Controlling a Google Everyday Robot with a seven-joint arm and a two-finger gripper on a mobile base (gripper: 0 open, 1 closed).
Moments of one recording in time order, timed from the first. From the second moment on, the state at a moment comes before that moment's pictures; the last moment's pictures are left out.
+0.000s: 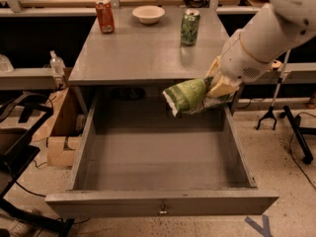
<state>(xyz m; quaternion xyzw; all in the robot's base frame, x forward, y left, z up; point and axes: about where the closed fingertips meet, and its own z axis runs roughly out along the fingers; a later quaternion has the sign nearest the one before) 0.540 -0.140 0.904 -0.69 0.68 0.01 0.24</state>
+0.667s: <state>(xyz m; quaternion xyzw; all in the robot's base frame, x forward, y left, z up) 0.534 -0.136 0.809 -0.65 0.72 0.01 0.24</state>
